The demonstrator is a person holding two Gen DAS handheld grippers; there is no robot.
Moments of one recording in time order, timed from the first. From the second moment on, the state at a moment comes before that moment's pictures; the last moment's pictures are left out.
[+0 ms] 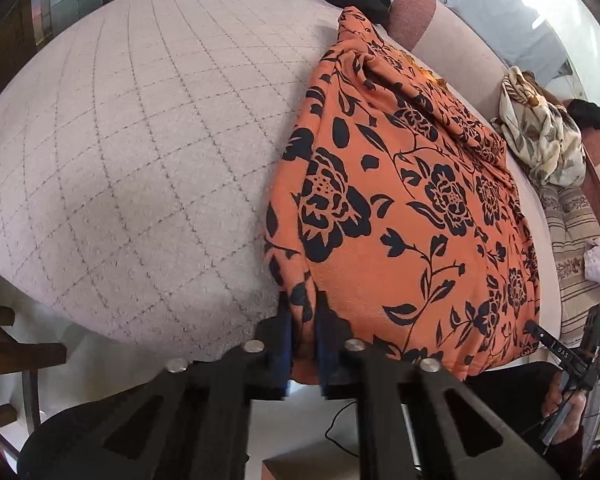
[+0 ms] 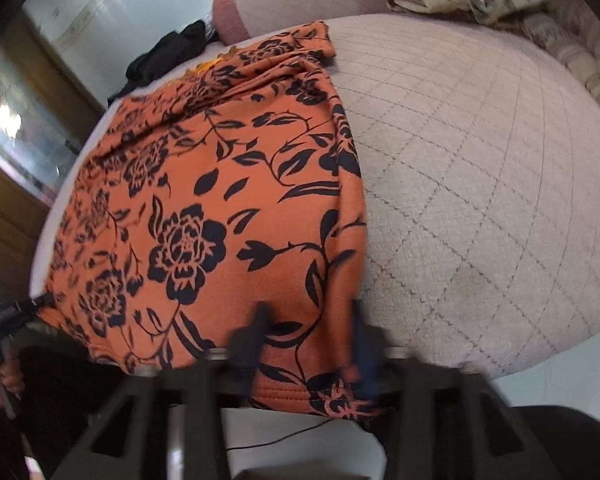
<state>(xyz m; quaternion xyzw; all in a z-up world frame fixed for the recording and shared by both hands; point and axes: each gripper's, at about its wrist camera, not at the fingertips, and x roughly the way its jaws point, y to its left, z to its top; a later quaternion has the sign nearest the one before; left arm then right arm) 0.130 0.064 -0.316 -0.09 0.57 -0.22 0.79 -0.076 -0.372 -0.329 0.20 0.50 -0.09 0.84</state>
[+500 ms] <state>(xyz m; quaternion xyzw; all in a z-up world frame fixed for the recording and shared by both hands) 0.248 0.029 -0.183 -0.09 0.51 -0.31 0.79 -0.006 -0.446 -0.227 0.37 0.38 0.01 0.85</state>
